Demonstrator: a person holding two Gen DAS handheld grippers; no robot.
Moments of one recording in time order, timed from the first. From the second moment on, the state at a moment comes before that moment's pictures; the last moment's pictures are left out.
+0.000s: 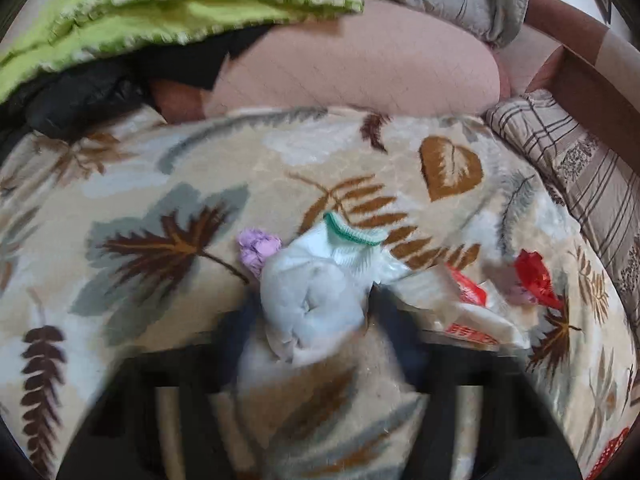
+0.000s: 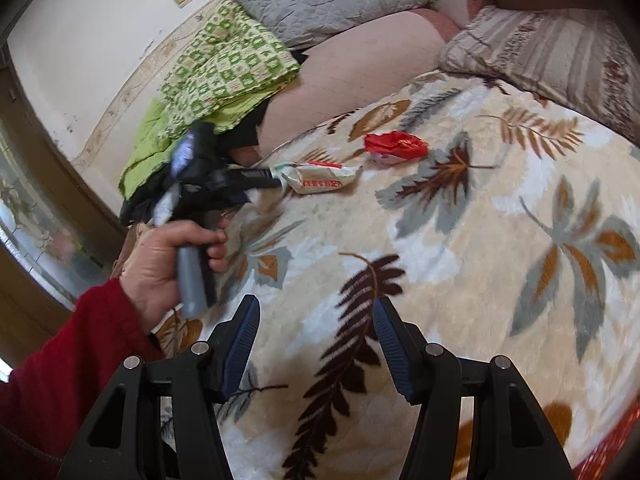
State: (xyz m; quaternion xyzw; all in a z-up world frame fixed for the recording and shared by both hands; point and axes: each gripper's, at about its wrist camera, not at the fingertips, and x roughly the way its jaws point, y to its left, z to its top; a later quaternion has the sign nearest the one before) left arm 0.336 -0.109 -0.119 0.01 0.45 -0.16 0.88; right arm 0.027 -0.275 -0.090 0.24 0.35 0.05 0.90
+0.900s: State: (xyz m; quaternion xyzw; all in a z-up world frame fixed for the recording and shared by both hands) left arm 0.198 -0.027 -0.110 -0.05 0.38 -0.08 0.92; right arm 0.330 -0.300 -0.135 0.27 0.46 0.16 0.83
